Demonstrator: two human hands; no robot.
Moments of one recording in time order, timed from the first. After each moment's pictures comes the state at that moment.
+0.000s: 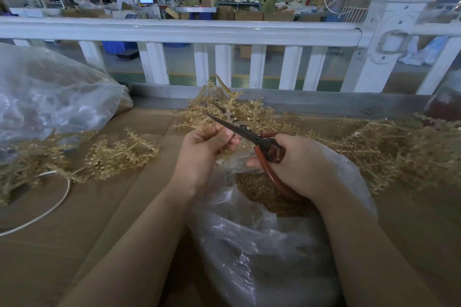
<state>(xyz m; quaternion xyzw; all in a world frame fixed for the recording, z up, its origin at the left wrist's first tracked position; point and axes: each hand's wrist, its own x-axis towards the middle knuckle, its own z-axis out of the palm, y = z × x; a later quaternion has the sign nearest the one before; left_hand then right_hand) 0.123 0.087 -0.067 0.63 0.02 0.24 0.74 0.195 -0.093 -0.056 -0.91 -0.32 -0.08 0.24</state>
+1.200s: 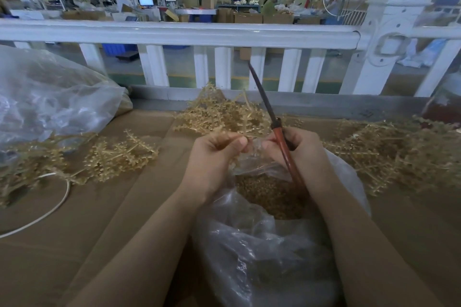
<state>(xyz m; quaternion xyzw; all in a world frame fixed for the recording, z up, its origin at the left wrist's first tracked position) 0.120 0.074 -0.068 0.68 0.04 0.21 0.70 0.203 -0.087 -0.068 -0.78 -0.27 -0.02 0.56</state>
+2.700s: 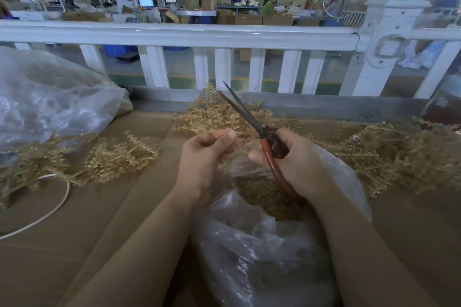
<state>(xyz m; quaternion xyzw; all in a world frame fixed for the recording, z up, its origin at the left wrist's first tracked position) 0.123 0.079 -0.070 0.56 0.11 0.23 0.79 0.199 -0.086 -0.070 -0.81 -0.31 -0.01 0.50</state>
